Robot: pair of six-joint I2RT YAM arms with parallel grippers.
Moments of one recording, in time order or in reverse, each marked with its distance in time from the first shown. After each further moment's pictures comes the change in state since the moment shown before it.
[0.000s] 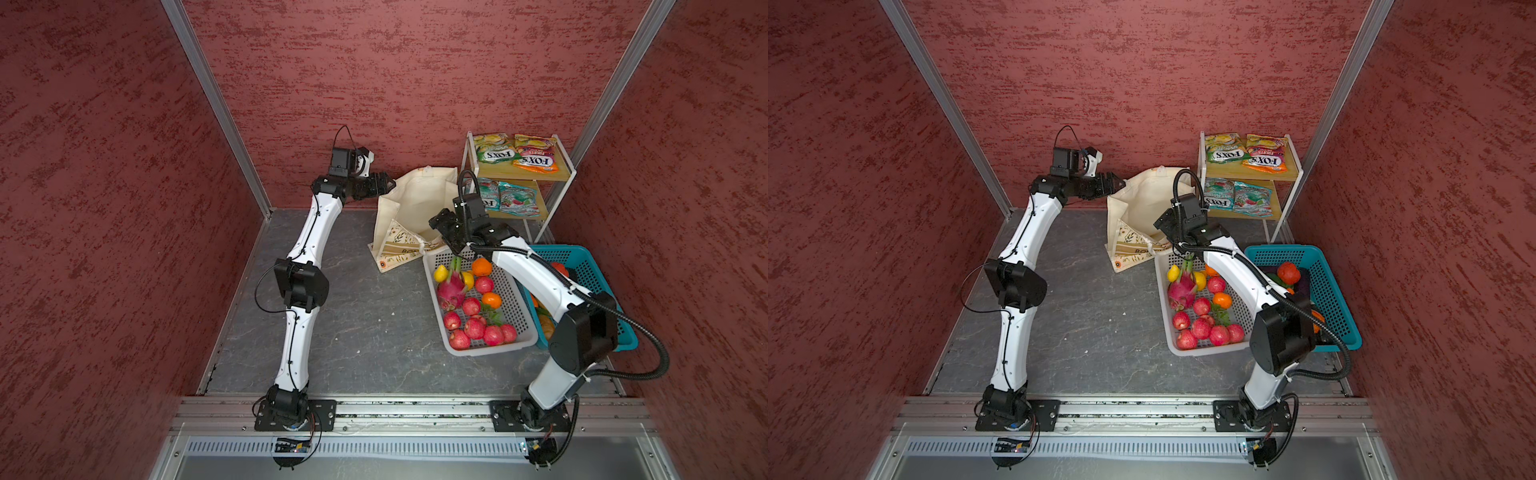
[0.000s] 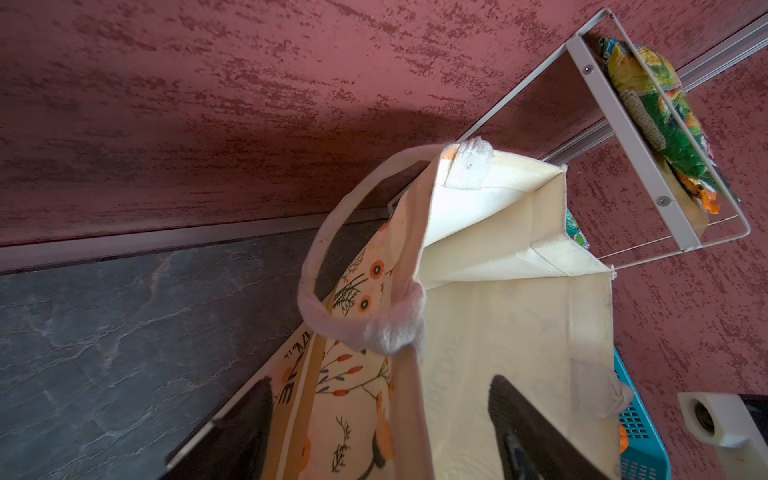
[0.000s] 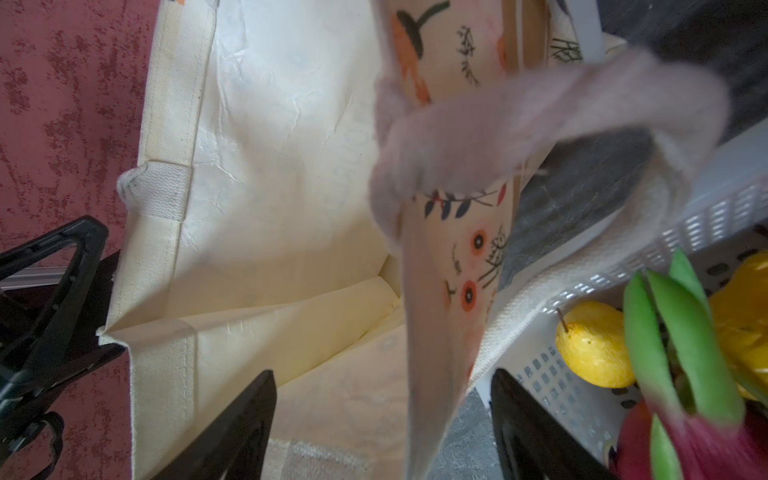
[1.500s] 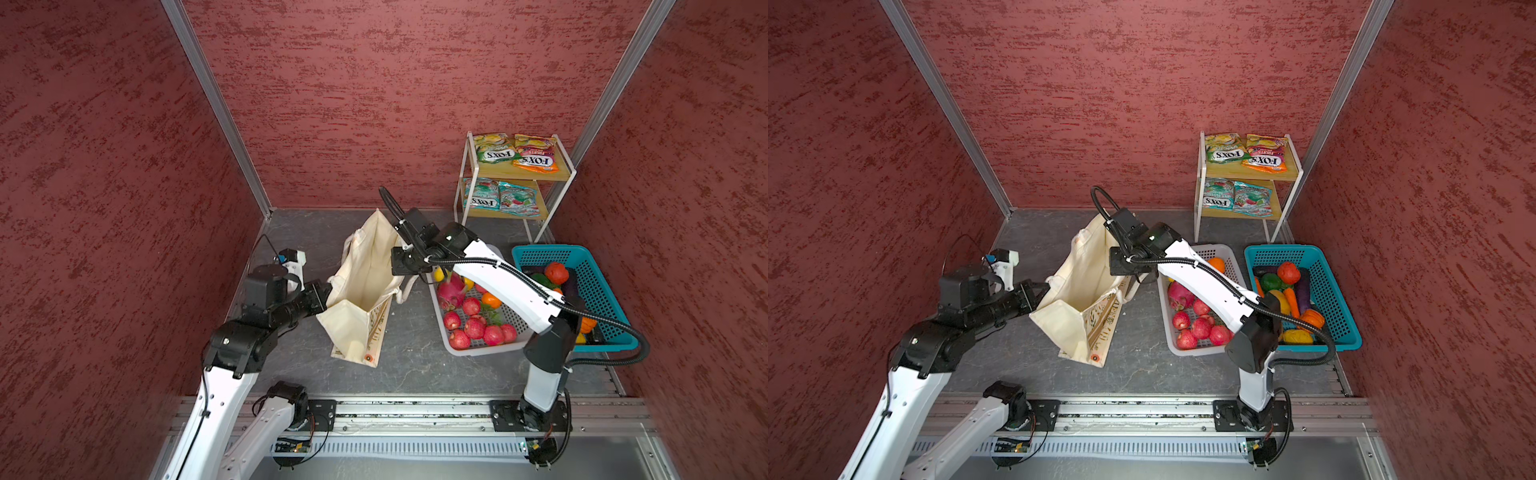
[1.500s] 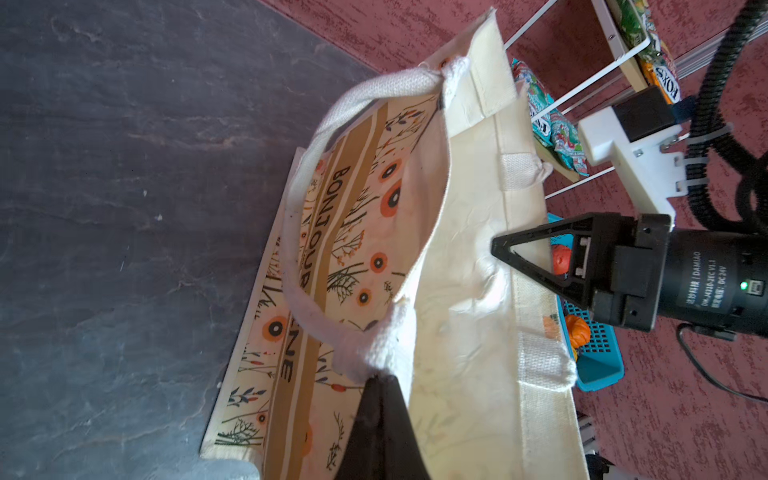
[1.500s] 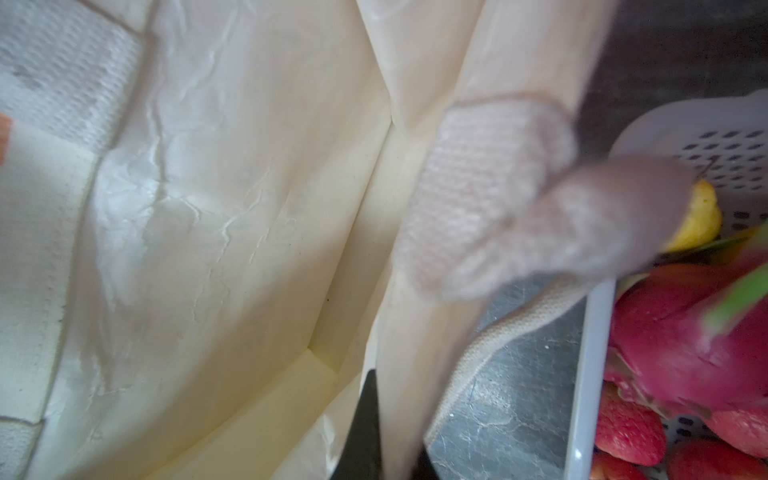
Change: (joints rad) left arm -0.029 -1.721 -1.635 -0.121 -0.271 -0.255; right arm 0.372 0.072 0.302 -0.531 -0.004 -0.466
